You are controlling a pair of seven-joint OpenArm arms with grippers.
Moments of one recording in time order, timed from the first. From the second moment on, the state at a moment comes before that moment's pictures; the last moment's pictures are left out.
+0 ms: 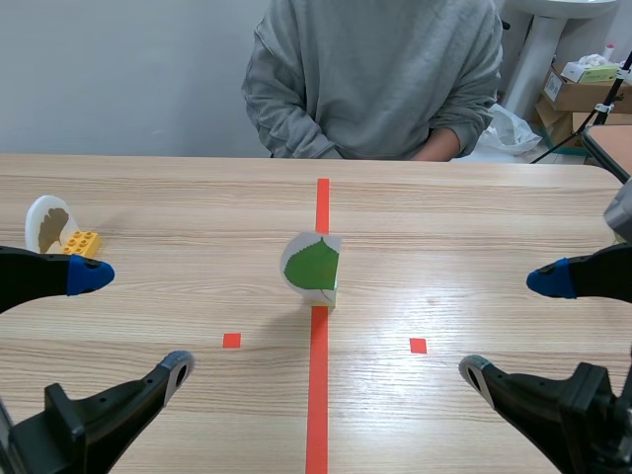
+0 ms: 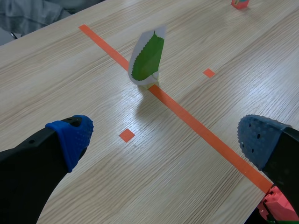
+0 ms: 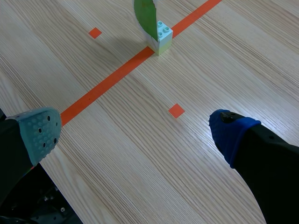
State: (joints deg) left arm 46.9 -37.0 -3.7 120.8 -18.5 -24.5 -2.0; right arm -40.1 29.7 16.4 117.5 25.2 45.3 -16.9
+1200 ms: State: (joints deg) left arm 39.2 -37.1 -3.6 118.0 -18.5 -24.7 0.8; right arm -40.1 29.7 16.4 117.5 25.2 45.3 -16.9
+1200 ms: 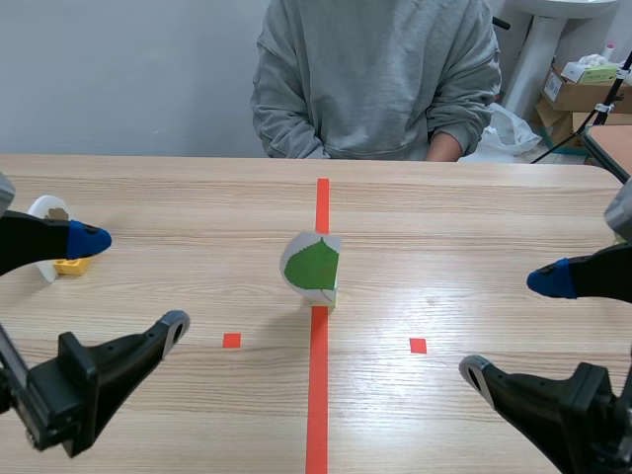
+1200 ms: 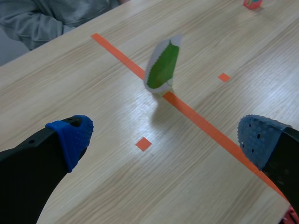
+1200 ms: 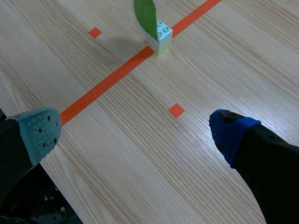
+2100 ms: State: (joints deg) left arm -2.5 -39.2 28.4 85.2 -7.9 -31.7 -3.1; right arm -40.1 29.7 16.4 117.4 25.2 45.3 -16.9
